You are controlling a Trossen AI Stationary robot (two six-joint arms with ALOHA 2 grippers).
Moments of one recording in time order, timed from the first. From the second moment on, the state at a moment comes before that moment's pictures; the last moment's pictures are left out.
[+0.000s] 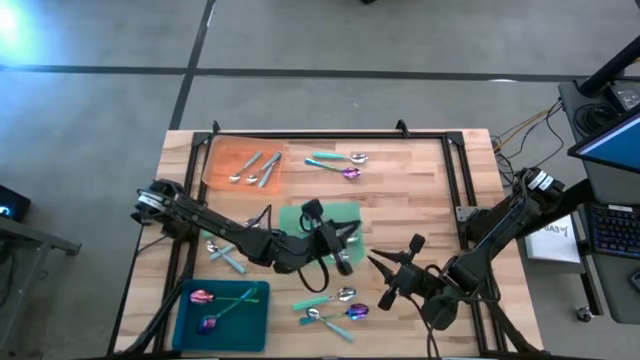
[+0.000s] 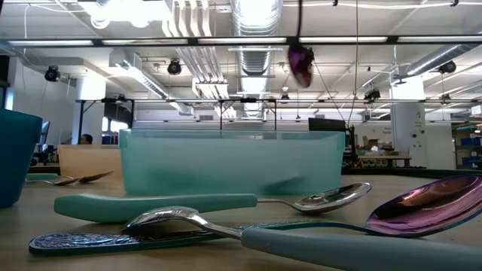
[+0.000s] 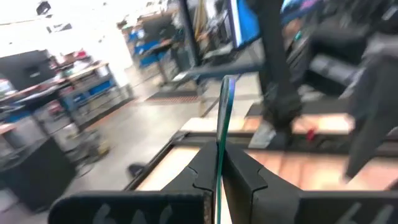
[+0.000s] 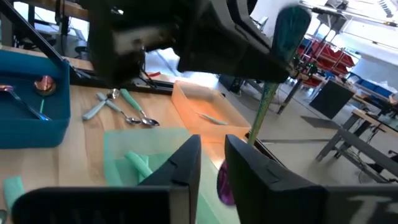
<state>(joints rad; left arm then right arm) -0.37 1.80 1.35 0.39 -0.89 0.20 0.79 1.50 1.00 -0.02 1.30 0.16</state>
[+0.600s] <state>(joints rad) -0.64 1.52 1.35 -0.37 -0.72 -0.39 0.79 1.50 1.00 -0.03 1.30 0.16</state>
